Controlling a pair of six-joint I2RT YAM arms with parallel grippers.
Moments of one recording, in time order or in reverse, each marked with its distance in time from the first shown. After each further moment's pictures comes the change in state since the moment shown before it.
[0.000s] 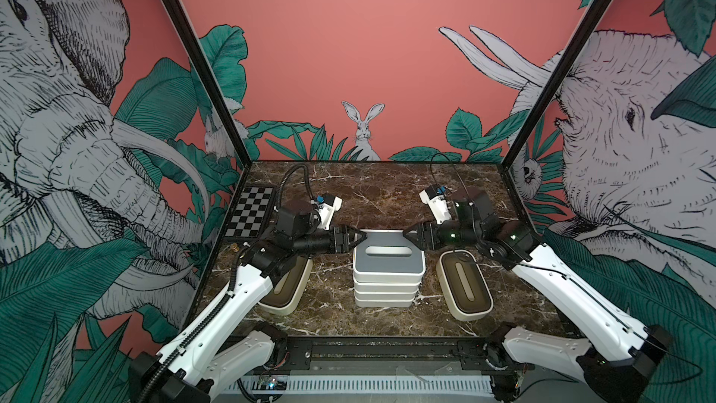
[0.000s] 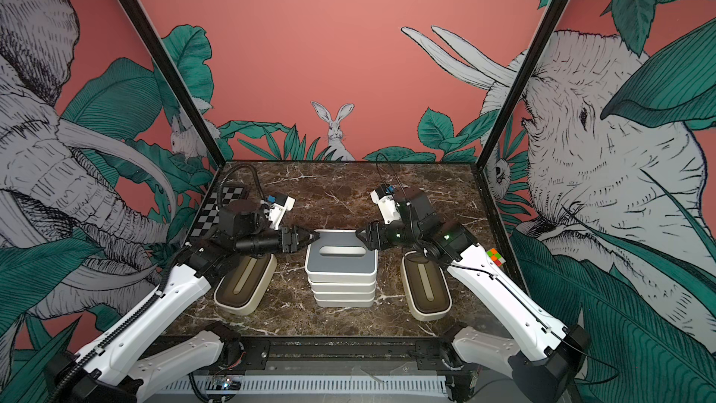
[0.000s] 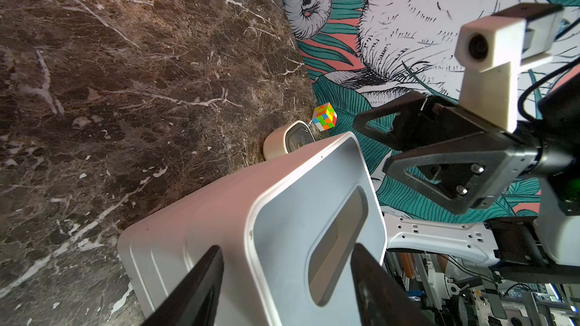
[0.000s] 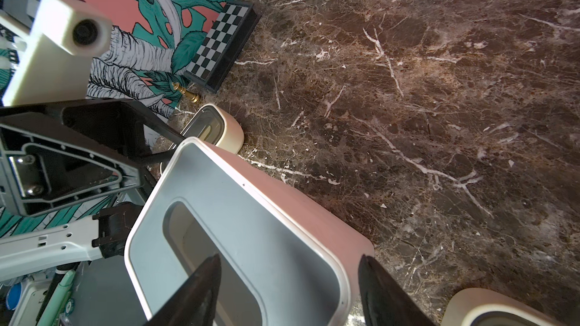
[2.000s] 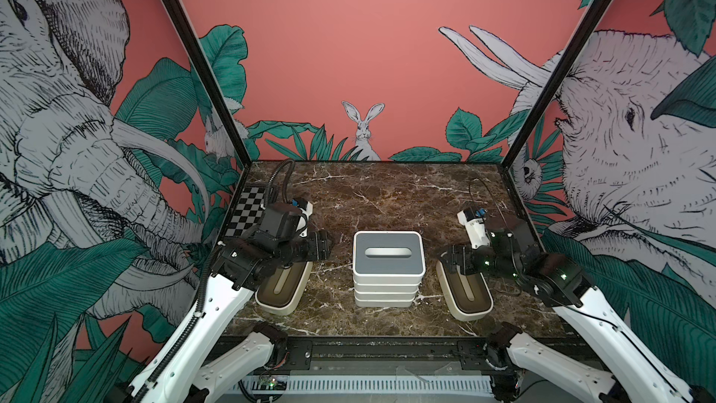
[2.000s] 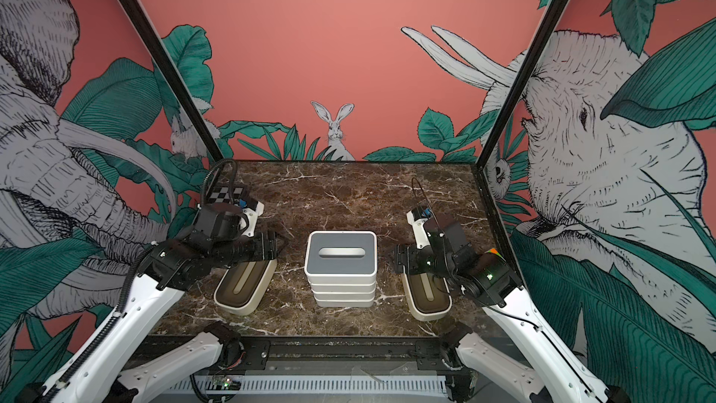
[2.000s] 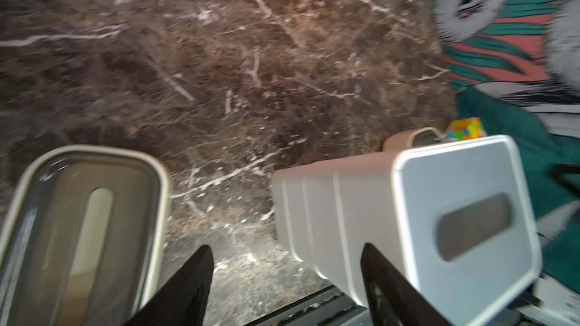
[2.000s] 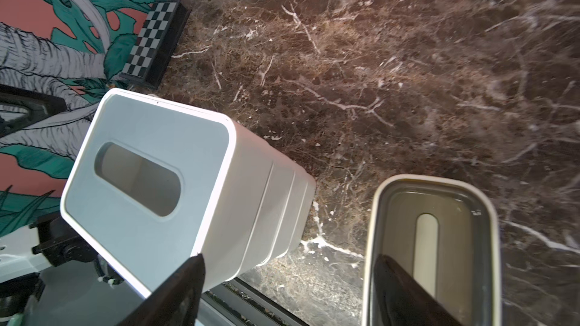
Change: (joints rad) left arm -0.004 -0.033 0.237 -0.644 -0.549 0.131; right arm -0.035 -0.303 -0.072 -0.271 0.234 0.065
